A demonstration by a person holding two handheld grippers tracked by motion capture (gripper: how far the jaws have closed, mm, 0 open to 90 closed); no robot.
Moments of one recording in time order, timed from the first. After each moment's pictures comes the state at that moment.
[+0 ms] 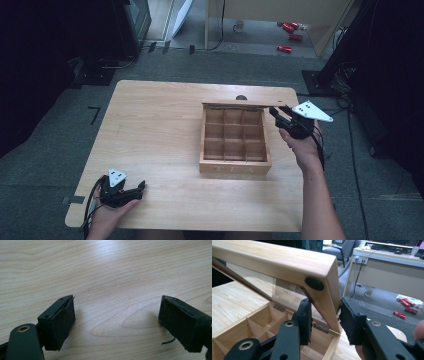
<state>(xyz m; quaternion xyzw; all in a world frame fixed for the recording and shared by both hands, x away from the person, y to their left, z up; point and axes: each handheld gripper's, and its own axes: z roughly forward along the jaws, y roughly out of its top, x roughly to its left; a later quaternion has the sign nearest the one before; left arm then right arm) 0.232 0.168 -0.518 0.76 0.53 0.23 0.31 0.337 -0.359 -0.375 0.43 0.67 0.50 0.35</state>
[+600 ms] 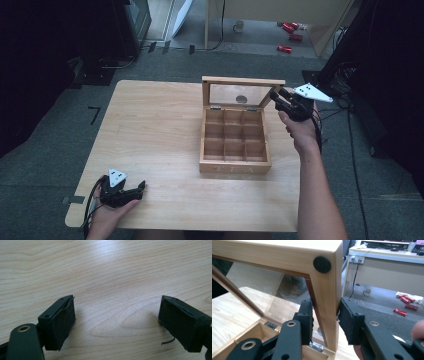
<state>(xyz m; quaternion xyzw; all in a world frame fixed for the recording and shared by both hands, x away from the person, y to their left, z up) 0.232 0.168 -0.518 0.76 0.53 0.22 0.31 0.377 -0.360 -0.353 0.45 0.65 0.50 0.34</state>
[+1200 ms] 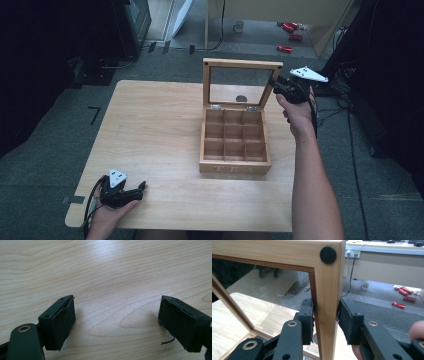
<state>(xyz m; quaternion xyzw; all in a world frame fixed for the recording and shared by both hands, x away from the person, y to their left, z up) 0.231 0.168 -0.518 0.76 0.52 0.22 0.31 0.423 -0.359 -0.337 0.49 0.65 0.49 0.32</state>
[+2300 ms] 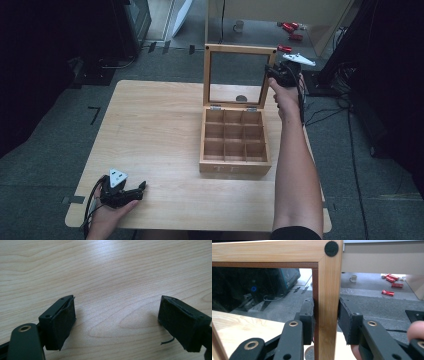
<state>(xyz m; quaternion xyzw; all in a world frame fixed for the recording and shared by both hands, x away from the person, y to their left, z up) 0.232 0.168 -0.518 0.76 0.52 0.22 0.31 0.485 -0.348 -0.341 0.56 0.60 0.47 0.33</state>
